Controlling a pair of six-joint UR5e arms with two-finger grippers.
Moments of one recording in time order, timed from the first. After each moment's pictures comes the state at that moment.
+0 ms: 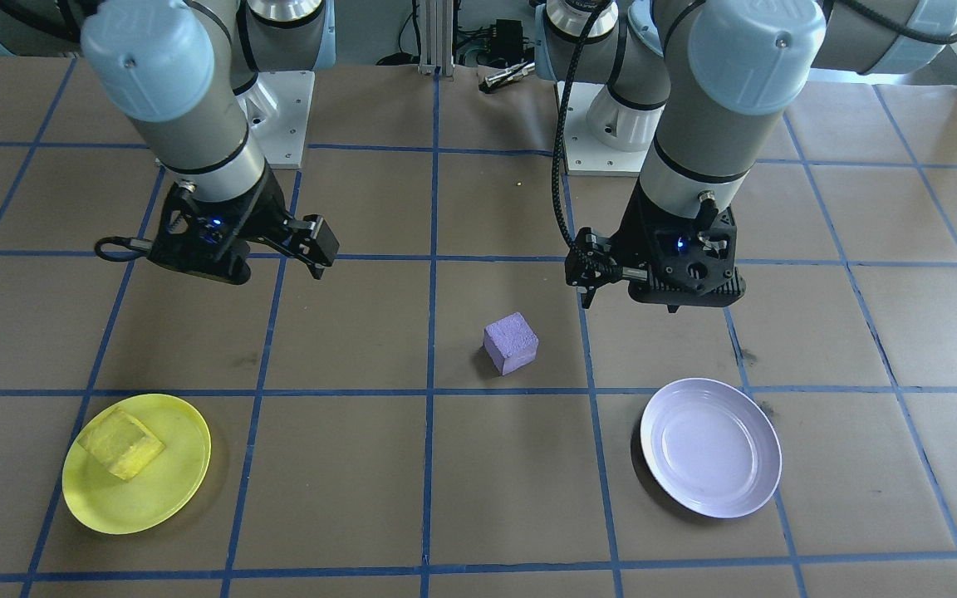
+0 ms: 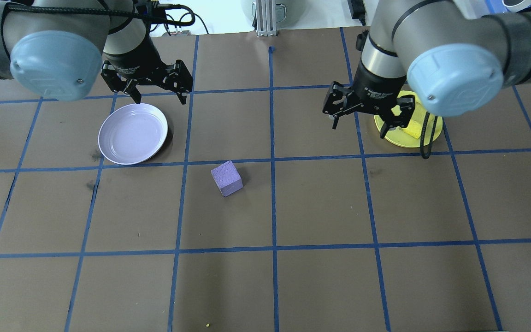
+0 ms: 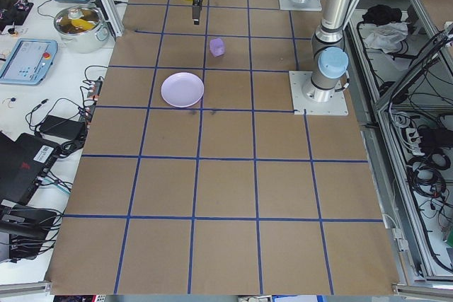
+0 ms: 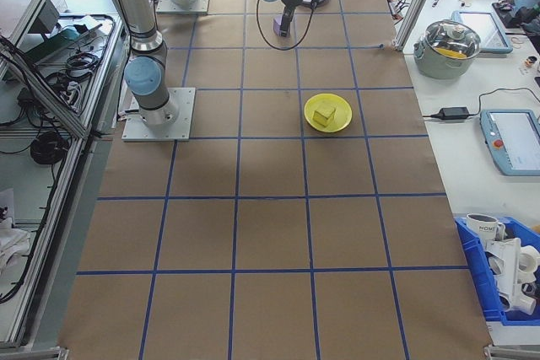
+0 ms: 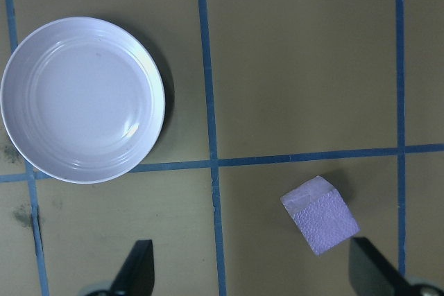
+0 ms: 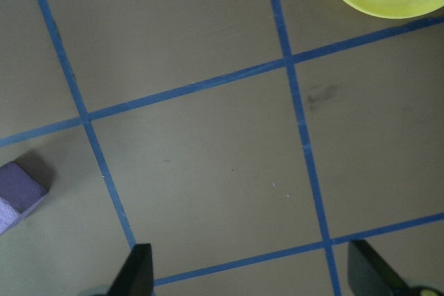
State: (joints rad) left arm -1.63 -1.73 -1.55 -1.37 1.59 -0.01; right arm 1.67 -1.47 1.65 -1.68 -1.51 0.36
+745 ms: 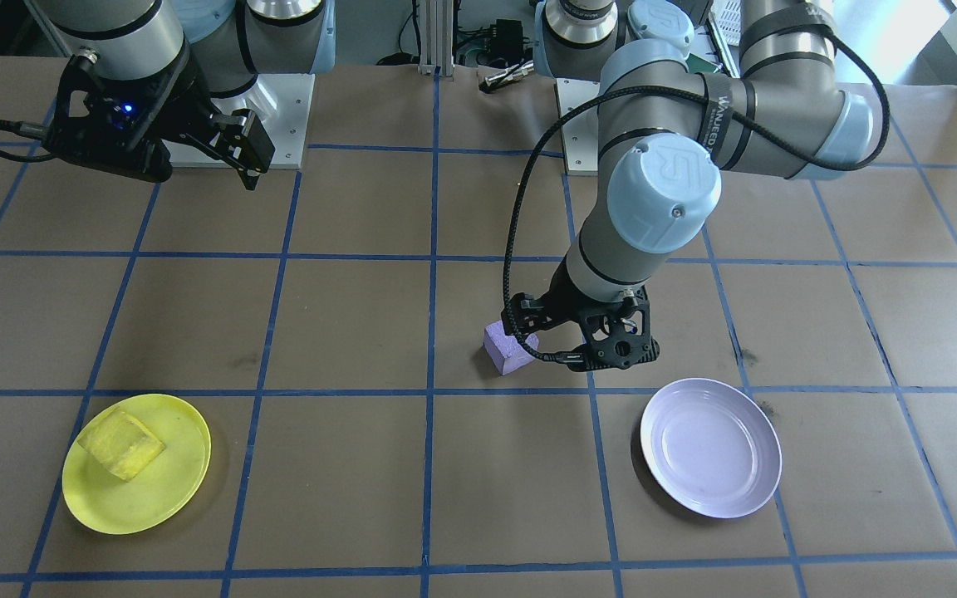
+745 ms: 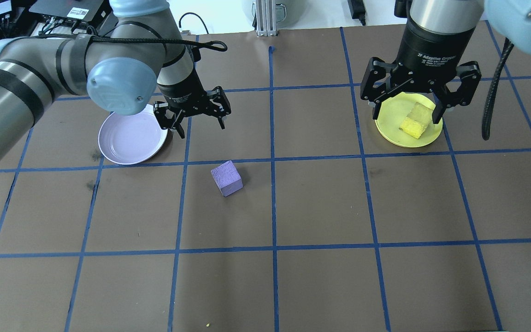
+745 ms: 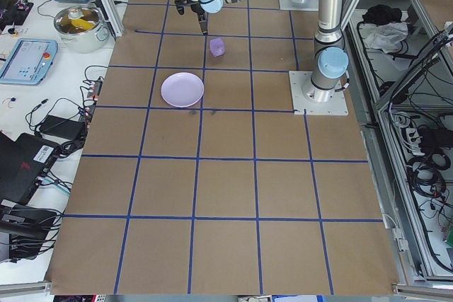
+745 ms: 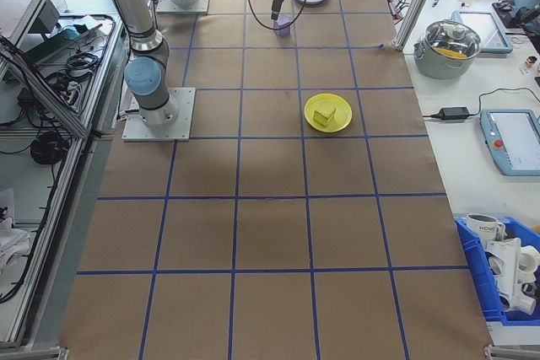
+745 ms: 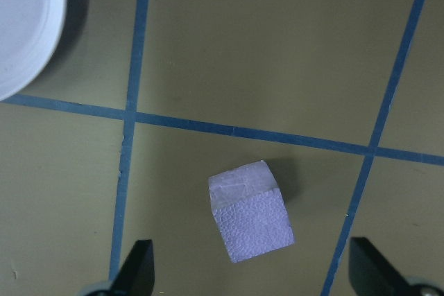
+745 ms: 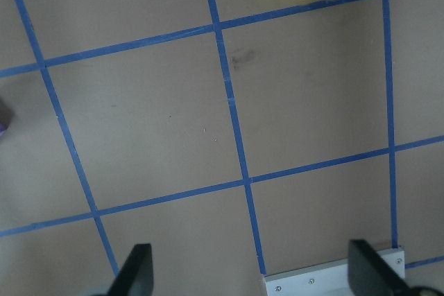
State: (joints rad) left arm -1.70 -1.87 -1.59 -1.36 1.48 -0.31; right arm 1.63 -1.54 1.46 -1.33 -1.60 0.24
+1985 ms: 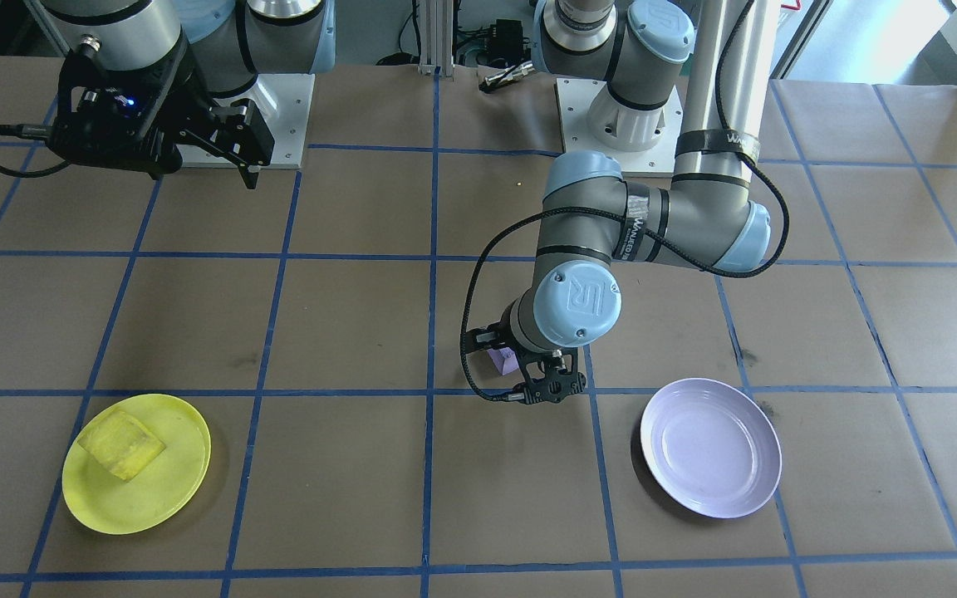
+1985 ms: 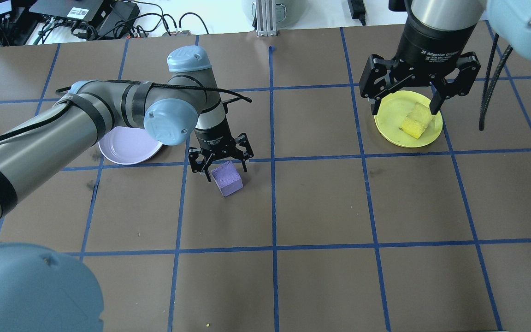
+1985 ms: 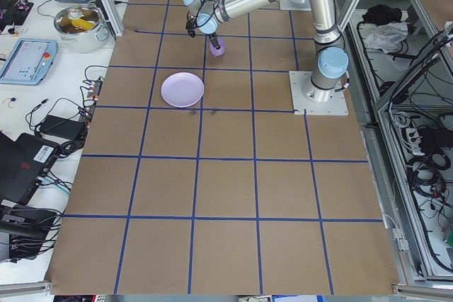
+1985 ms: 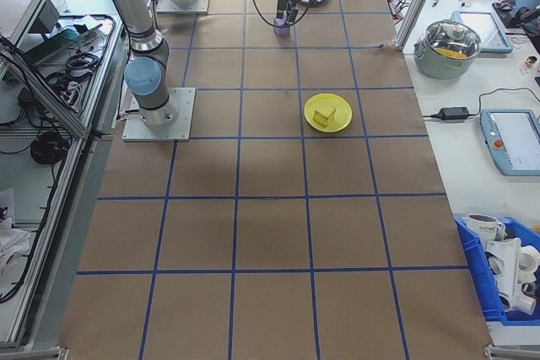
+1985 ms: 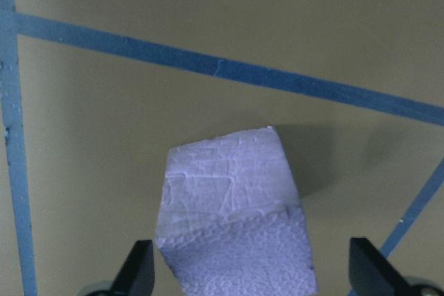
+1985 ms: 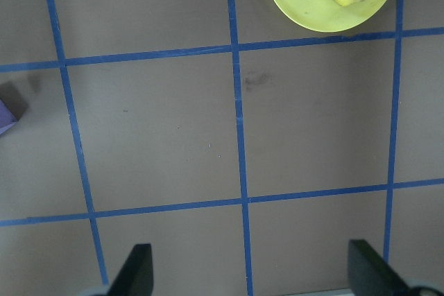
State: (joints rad) left arm -1.75 -2.04 -1.68 -1.33 1.42 -0.40; right arm 1.63 -1.55 1.47 -1.38 -1.60 0.13
